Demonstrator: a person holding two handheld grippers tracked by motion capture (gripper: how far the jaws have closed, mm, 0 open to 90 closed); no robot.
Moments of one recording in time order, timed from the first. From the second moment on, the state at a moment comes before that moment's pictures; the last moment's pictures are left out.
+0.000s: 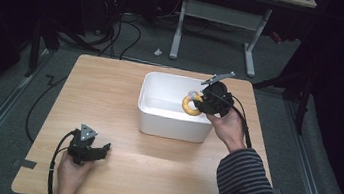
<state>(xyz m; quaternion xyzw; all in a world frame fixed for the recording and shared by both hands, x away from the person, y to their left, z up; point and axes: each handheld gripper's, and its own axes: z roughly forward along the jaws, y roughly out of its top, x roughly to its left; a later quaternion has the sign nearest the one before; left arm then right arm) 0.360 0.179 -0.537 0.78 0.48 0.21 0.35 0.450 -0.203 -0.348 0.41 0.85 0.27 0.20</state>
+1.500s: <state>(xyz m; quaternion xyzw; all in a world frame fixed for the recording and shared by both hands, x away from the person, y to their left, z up) 0.360 0.177 -0.537 0.78 0.48 0.21 0.35 0.460 -0.203 -0.374 0.42 0.85 0.28 0.14</state>
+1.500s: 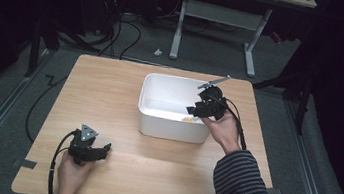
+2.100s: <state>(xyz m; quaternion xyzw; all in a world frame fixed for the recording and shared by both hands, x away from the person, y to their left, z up) 0.360 0.178 -0.537 0.78 0.48 0.21 0.35 0.435 -0.231 -0.360 0.44 0.81 0.35 0.19</state>
